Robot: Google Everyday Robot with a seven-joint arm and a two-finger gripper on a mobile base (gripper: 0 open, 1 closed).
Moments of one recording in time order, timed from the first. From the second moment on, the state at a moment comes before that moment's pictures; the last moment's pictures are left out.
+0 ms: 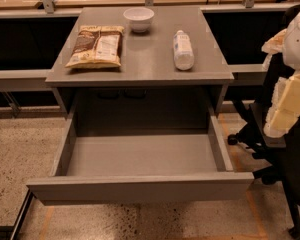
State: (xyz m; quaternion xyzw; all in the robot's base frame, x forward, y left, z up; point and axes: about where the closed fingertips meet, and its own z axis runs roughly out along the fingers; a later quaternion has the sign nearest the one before) arm 0.438 -0.216 0.977 -0.60 0.78 -0.04 0.16
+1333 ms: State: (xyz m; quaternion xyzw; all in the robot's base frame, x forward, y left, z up) arm 0.563 -0.172 1.033 -0.53 0.77 0.02 0.35
